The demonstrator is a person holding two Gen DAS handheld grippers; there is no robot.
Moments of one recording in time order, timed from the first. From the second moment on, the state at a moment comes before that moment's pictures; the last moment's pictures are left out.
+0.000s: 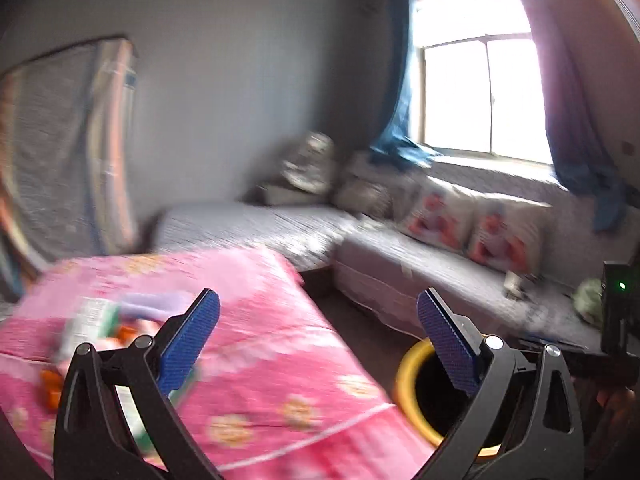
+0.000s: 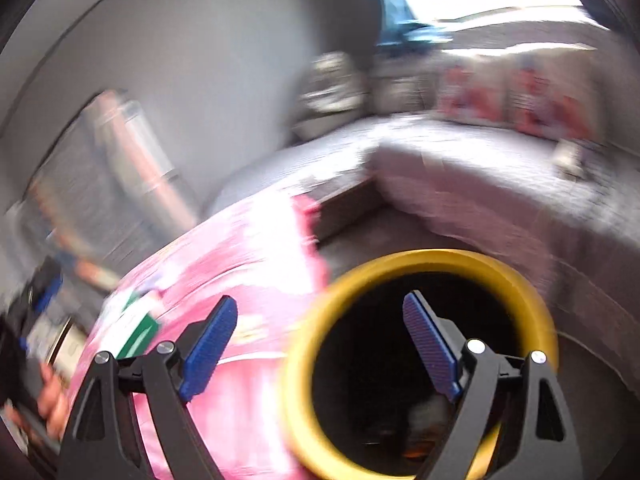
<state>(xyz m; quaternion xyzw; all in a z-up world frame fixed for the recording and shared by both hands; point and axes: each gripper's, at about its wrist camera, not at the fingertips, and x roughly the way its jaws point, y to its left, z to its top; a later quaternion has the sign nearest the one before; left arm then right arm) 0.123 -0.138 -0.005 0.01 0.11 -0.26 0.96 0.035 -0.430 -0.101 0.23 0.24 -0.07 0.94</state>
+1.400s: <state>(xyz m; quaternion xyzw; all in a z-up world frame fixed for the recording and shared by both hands) 0.118 0.150 -0.093 -0.10 0.21 0.00 0.97 0.200 -0.040 -0.146 -0.14 0.44 0.34 0.82</state>
